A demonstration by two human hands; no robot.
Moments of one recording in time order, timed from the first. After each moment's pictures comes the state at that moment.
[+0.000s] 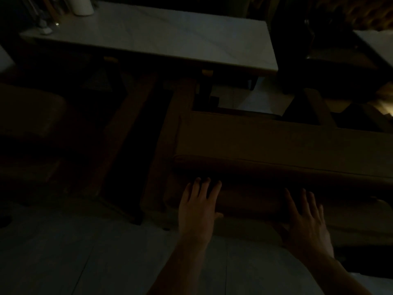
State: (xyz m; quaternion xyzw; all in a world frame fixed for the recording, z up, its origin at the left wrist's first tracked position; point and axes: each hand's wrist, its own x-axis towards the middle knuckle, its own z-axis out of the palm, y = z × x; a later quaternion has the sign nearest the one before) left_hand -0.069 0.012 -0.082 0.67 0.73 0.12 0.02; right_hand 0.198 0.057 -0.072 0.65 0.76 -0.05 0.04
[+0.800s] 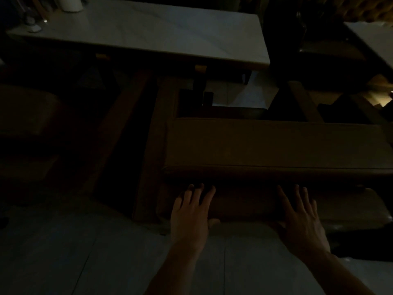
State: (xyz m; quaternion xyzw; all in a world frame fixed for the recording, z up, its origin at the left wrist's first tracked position) left_hand -0.064 -0.027 -0.080 0.66 0.75 0.09 0.03; right_hand 0.203 0.036 -0.058 0.64 0.75 -0.09 0.10
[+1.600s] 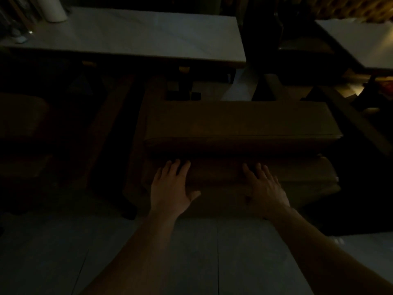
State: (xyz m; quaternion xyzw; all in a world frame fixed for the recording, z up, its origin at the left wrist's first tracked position) left_hand -0.072 -0.018 -0.033 0.67 0.74 0.08 0.07; right_hand 0.183 0.036 -0.013 0.61 0.77 -0.16 0.11
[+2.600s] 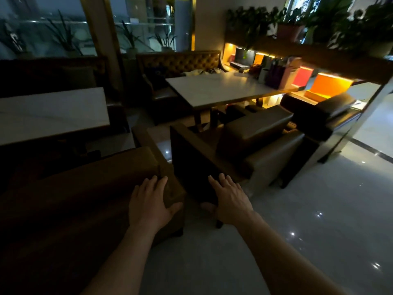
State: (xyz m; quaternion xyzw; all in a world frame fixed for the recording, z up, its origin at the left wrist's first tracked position) left_hand 0.321 -0.088 0.198 0.79 0.60 0.09 0.07; right_hand 0.547 -0.141 0.213 0.73 0.67 -0.13 -0.04
